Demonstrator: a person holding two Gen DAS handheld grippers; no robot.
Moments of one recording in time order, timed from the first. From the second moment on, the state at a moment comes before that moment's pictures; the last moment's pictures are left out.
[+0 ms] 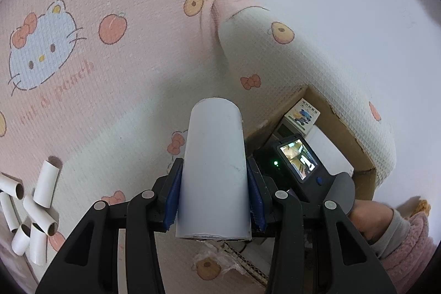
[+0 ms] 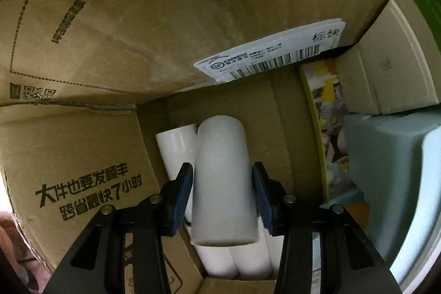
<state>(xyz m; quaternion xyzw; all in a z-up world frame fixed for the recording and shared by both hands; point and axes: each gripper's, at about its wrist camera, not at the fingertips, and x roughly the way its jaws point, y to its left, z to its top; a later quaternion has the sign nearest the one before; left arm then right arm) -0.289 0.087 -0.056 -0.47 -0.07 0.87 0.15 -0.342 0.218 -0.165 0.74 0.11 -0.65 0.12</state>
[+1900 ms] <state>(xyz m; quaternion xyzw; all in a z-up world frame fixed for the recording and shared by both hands) -0.253 0.146 -0.045 -0.49 0.00 0.86 0.13 -0.272 0.248 -0.055 0.60 0.29 -0.72 0.19</state>
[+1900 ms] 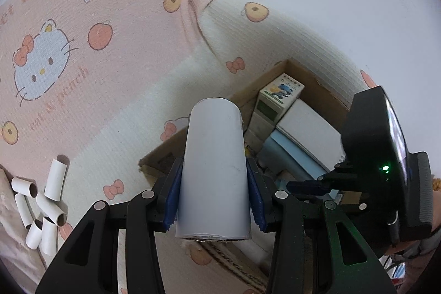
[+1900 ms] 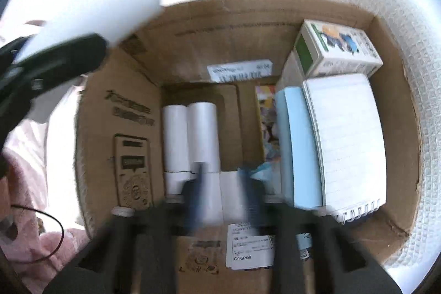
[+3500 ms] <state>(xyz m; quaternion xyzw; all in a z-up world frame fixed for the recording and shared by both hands) -0.292 0.191 -0.208 -0.65 -0.29 0.70 -0.08 -0.314 0.328 0.000 0.49 0.29 -0.80 0.17</state>
